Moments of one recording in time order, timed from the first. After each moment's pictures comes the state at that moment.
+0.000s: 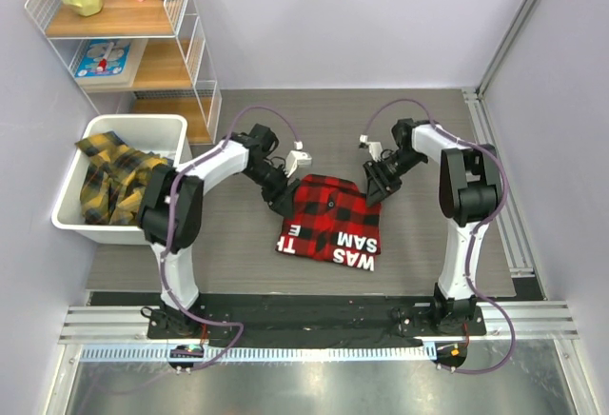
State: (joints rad) left arm -0.43 1.95 1.39 -0.85 0.79 0.57; right arm 0.13 2.10 1.48 -1.02 -0.71 -0.53
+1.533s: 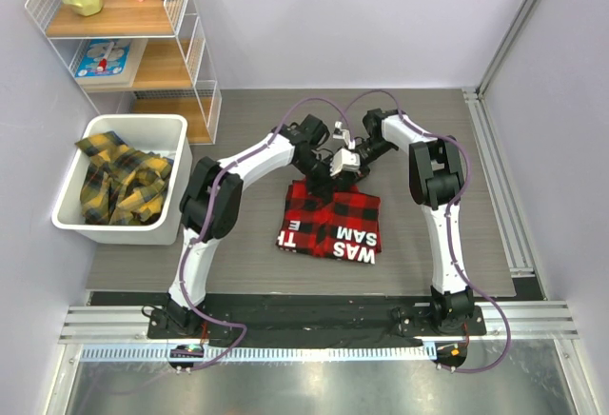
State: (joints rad) left arm -0.64 2.19 1.79 -0.82 0.70 0.78; right arm 0.25 2.43 1.92 -1.10 -0.92 -0.44
